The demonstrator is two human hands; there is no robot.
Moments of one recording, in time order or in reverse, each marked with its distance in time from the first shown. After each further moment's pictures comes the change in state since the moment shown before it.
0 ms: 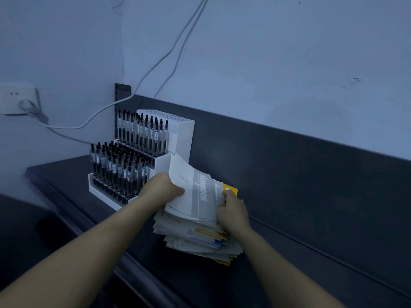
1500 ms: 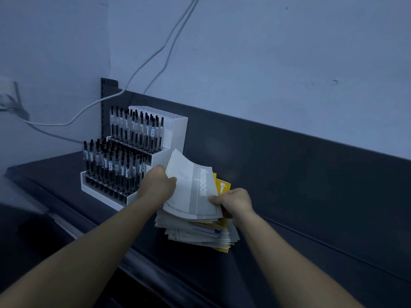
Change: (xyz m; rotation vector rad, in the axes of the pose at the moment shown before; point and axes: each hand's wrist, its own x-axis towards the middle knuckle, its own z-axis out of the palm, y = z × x) left_hand -0.002 -0.011 0.001 -0.019 0.161 0.091; right_hand -0.007 -0.010 -0.017 0.529 -0.027 0.431
